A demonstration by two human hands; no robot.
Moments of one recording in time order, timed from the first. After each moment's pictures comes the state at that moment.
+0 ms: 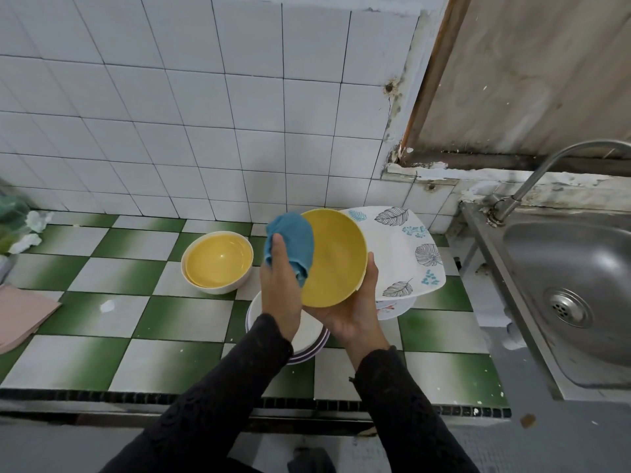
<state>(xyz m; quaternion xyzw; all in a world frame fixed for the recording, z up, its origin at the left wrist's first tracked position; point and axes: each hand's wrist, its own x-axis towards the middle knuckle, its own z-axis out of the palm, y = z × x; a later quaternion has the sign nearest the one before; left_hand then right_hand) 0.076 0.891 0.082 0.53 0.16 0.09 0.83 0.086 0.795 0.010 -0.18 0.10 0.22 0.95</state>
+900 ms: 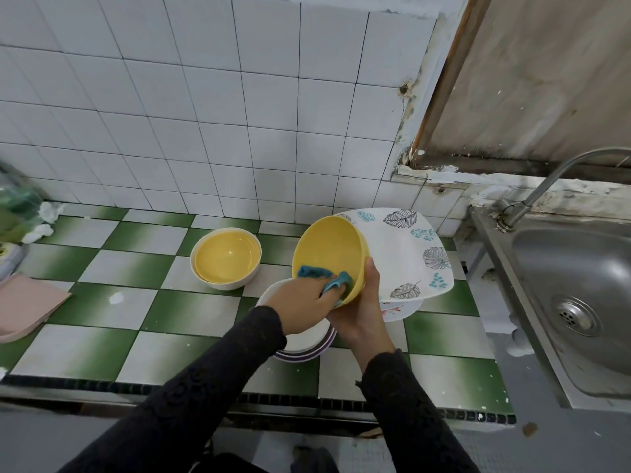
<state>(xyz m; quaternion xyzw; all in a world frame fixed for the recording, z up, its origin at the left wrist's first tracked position) 0.089 0.923 0.044 0.93 -0.17 -0.18 0.27 0.082 0.799 -0.002 -0.31 0.13 0.14 0.93</state>
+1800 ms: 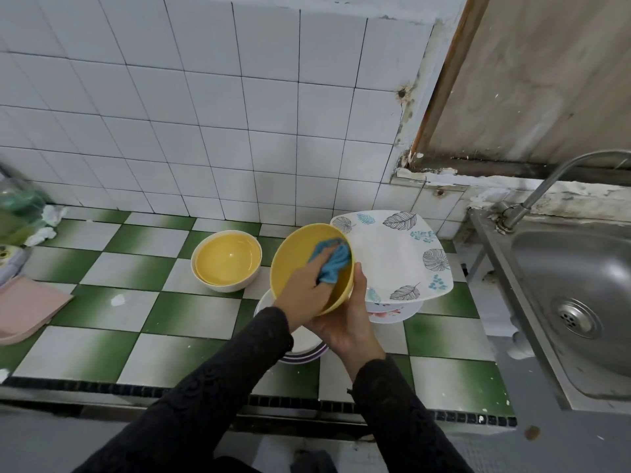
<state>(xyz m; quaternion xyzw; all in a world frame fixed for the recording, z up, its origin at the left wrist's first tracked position) 0.093 0.914 0.035 0.84 -0.11 -0.06 0.52 0.072 0.815 0.000 -0.22 0.15 0.22 0.94</state>
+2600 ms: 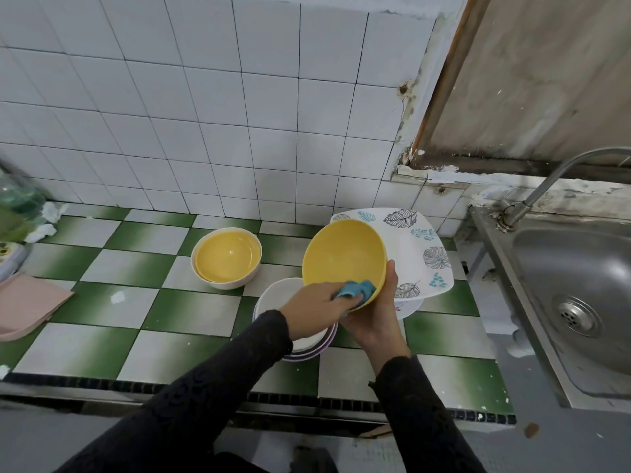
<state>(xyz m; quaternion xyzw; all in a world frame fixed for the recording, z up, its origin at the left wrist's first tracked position) 0.071 0.909 0.061 0.83 -0.17 -0.25 0.47 0.077 0.773 -0.006 -0.28 0.17 0.15 0.93</state>
